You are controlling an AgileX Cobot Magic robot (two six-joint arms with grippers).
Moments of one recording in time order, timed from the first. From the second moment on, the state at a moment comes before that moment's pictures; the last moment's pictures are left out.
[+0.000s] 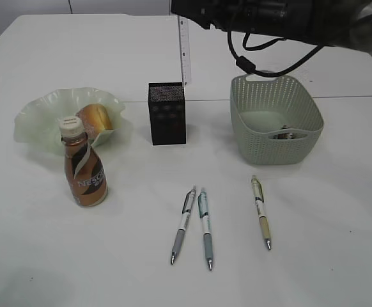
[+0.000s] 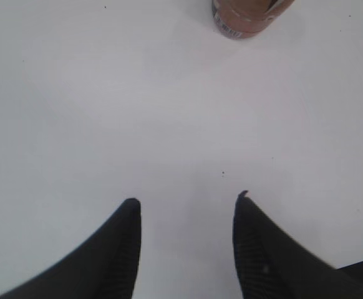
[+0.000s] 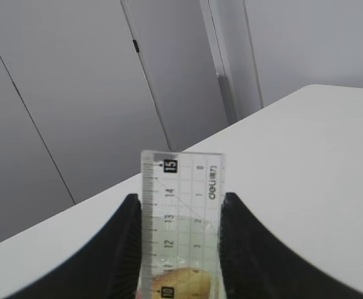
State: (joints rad) left arm -0.15 1.26 -0.94 -0.11 0.99 0.08; right arm 0.15 2.33 -2.02 1.75 0.94 -1.68
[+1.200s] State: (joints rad) left arm -0.15 1.26 -0.94 -0.04 0.99 0.08; right arm 0.17 2.58 -2.35 1.76 1.00 -1.69
